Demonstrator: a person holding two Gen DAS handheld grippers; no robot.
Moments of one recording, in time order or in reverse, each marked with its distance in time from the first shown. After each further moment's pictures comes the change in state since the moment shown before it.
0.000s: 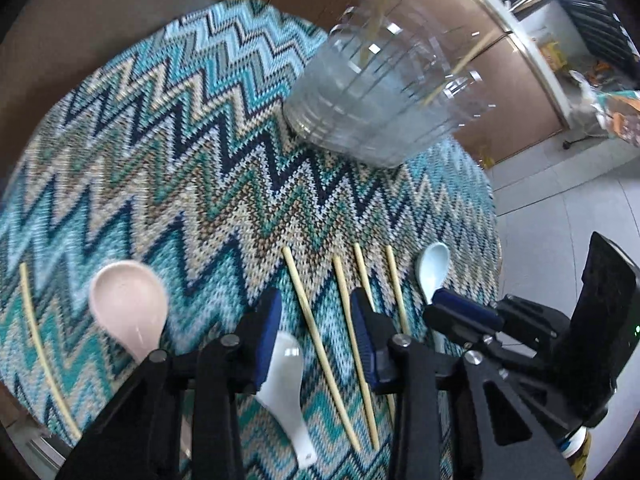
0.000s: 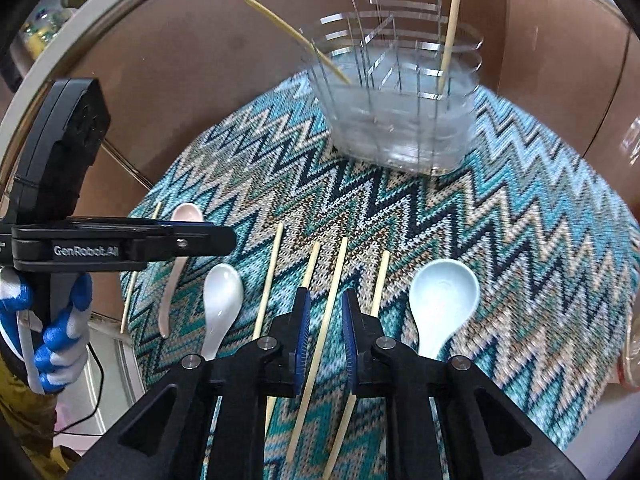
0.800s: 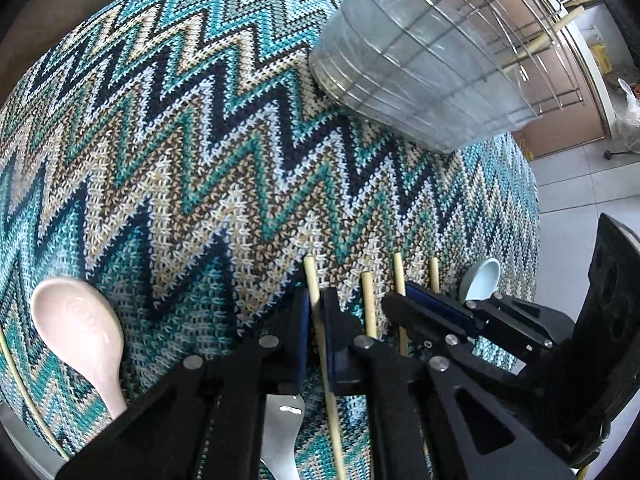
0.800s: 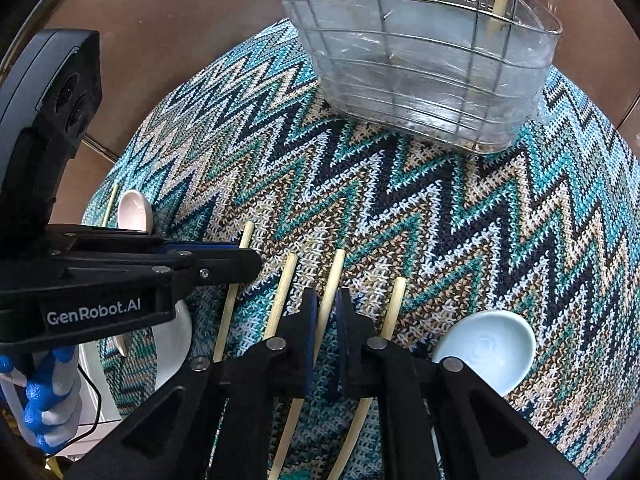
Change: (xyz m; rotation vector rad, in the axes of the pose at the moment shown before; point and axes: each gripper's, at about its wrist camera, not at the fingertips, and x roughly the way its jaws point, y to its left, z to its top) left arm 0.070 -0.010 0.023 -0.093 0.110 0.083; right arm 0.086 -0.009 0.028 -0.016 0.153 -0.001
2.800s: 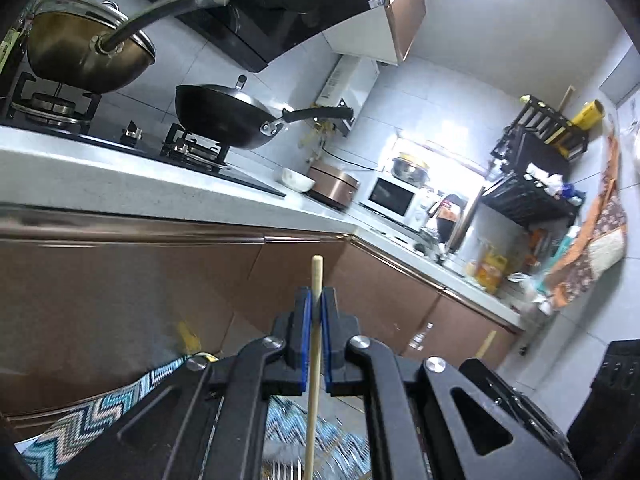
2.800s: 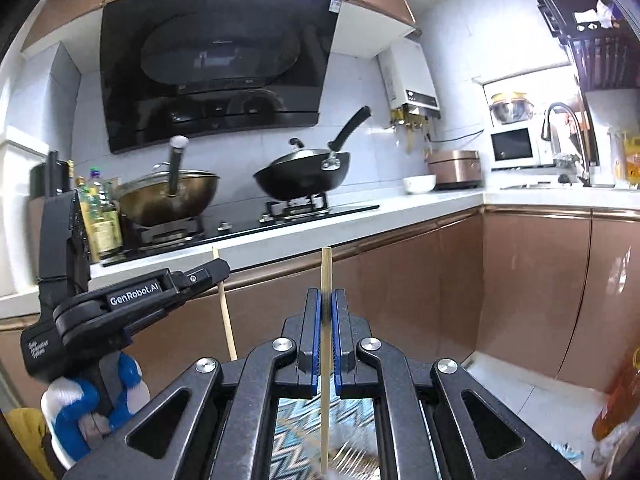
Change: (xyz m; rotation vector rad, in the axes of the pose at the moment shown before) left arm -0.274 -0.081 0.045 0.123 -1.194 -0.184; right arm -0.276 0.014 0.043 -0.082 -1.106 -0.053
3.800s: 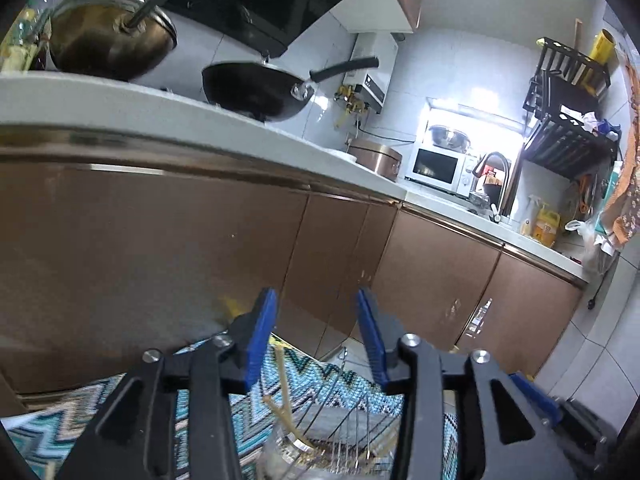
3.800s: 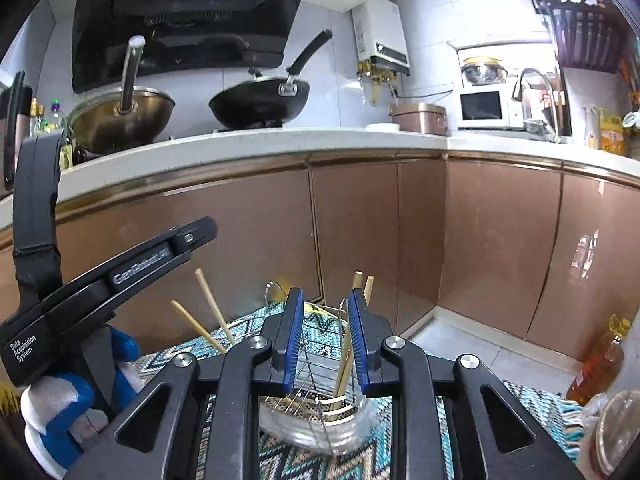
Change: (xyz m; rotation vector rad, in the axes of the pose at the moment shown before) left arm 0.010 0.006 -0.102 0.132 -0.001 0.194; right arm 0.007 -0.026 -0.105 -0.026 0.140 -0.148
